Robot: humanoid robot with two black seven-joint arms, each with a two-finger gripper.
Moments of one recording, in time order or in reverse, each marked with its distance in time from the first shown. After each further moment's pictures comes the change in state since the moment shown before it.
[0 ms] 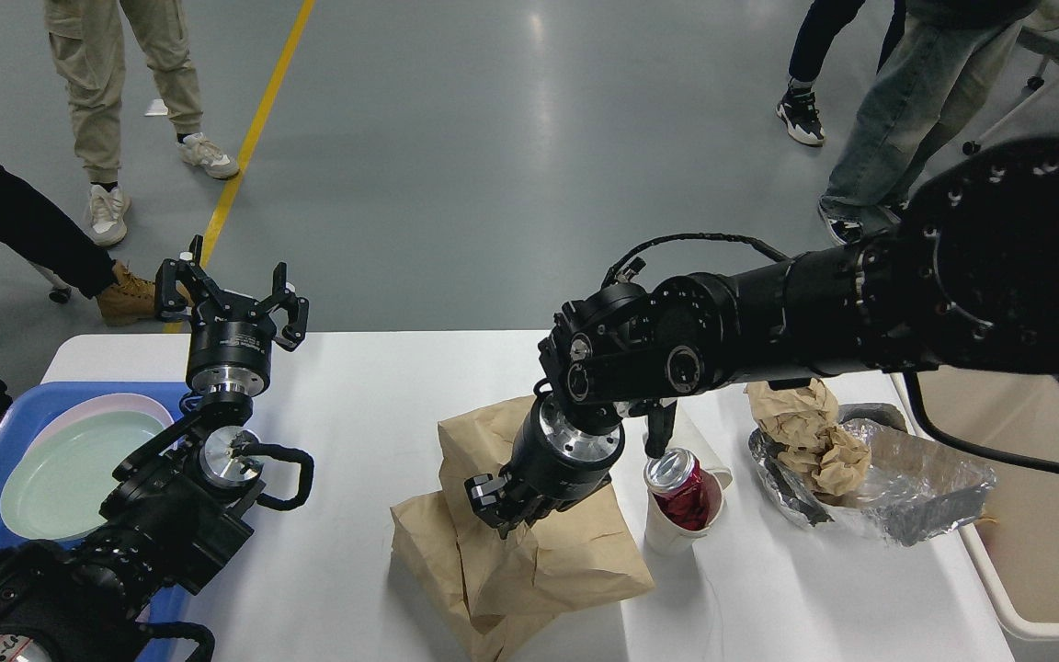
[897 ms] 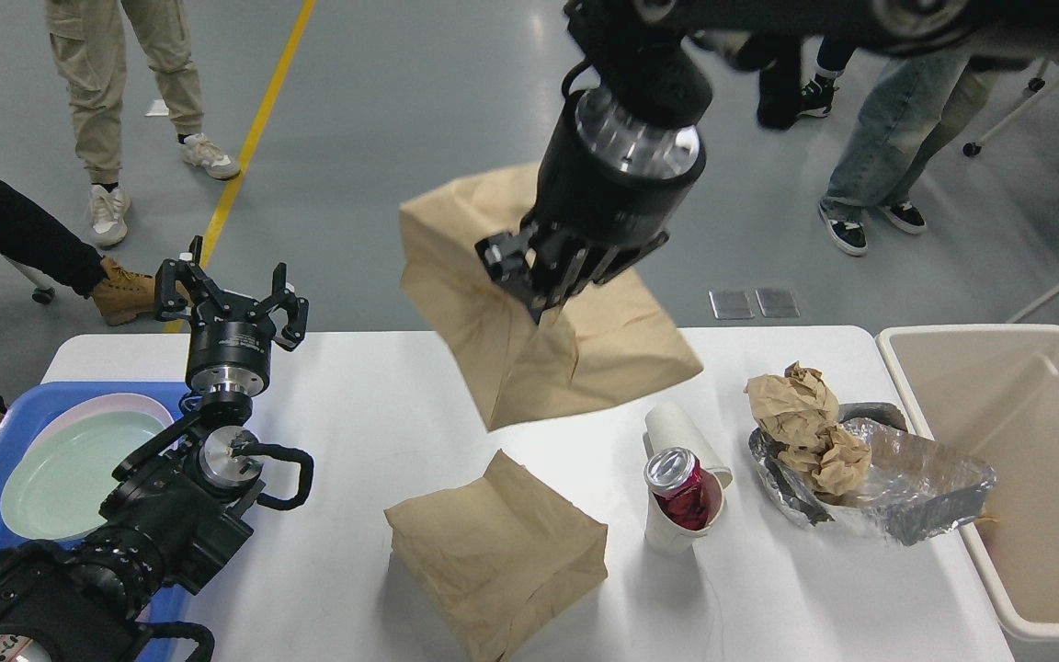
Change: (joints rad) left arm 0.000 0.000 0.000 0.000 0.000 0.000 0.000; right arm 0.616 -0.222 -0.060 0.000 0.048 0.415 0.002
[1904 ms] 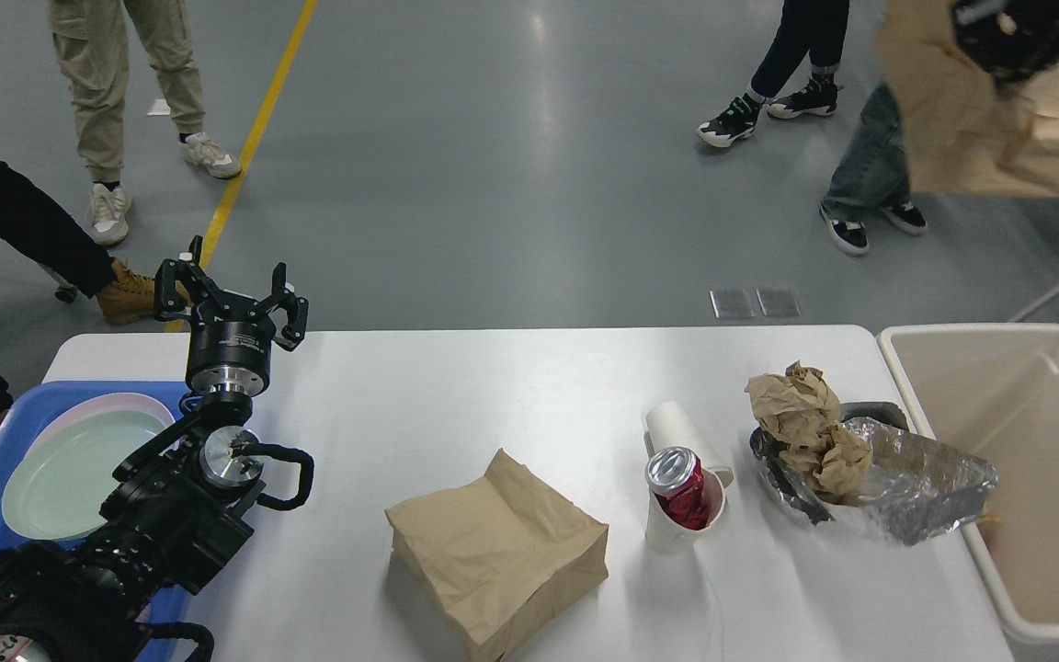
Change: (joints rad) left arm 0.000 0.000 0.000 0.000 0.000 0.000 0.000; right arm -0.214 -0.314 -0.598 -0.383 -0.242 0.007 -0.002
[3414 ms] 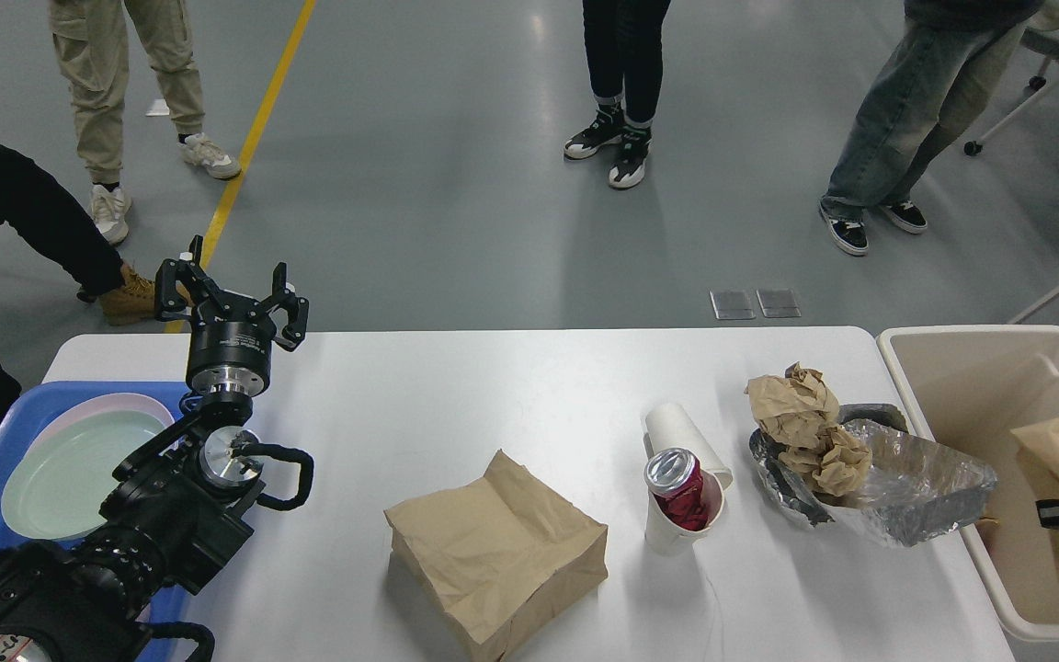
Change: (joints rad) left arm 0.000 0.000 0.000 0.000 0.000 -0.001 0.000; right arm -1.220 -0.069 0.103 -0.308 -0.104 -0.650 0.001
